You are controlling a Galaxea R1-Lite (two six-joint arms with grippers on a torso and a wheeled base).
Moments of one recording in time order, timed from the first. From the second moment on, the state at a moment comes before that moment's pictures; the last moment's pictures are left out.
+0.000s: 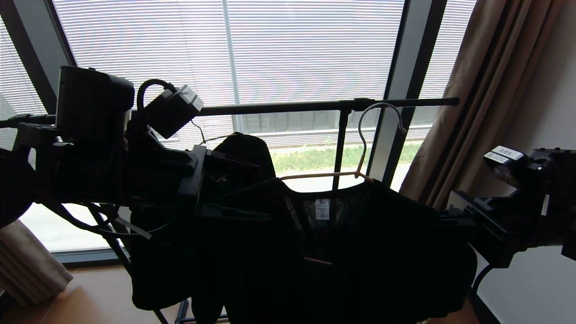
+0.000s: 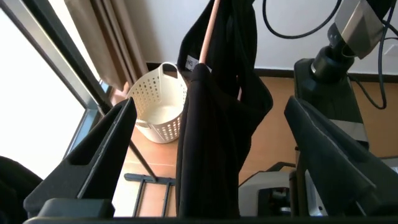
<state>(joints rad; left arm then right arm) -0.40 1.58 -1.09 -0.02 -0.92 0.42 0.08 1.64 -0.63 -0.61 1.37 -0.11</state>
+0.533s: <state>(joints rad) -0.45 1.67 -1.09 -0.02 -0.92 0.42 0.09 1.64 -0.61 -0.61 1.38 -0.17</state>
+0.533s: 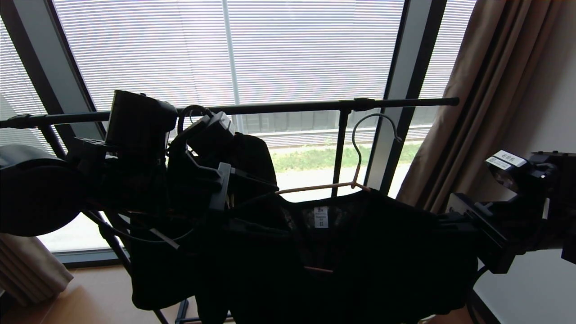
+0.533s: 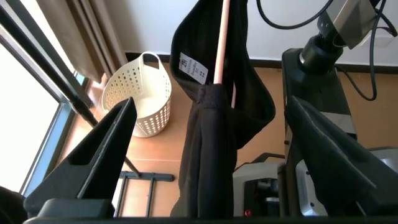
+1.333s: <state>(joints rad) -0.45 1.64 -1.04 -0.03 -0.92 0.42 0.08 1.64 -0.62 -0.62 1.35 -0.18</state>
